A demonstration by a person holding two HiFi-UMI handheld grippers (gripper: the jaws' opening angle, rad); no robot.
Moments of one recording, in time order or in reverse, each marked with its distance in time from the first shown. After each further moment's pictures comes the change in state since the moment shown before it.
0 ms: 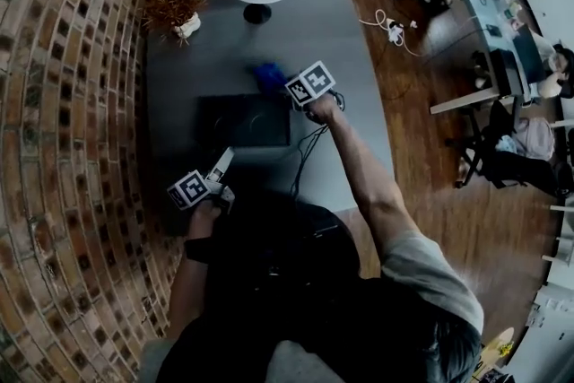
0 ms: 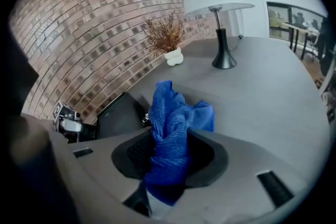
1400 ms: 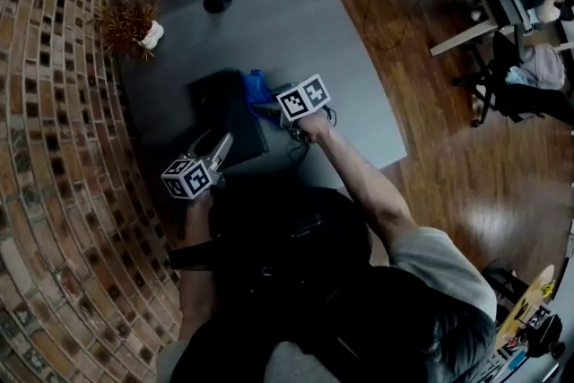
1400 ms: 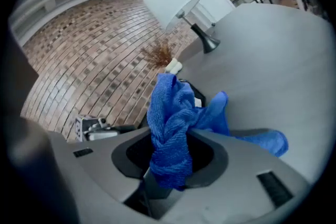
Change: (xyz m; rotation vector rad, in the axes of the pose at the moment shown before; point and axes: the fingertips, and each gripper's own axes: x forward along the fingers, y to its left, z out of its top) left arm 0.045 -0.029 0.015 0.516 0.293 0.007; right arm -0.006 0.077 -0.040 0.404 -0.278 0.273
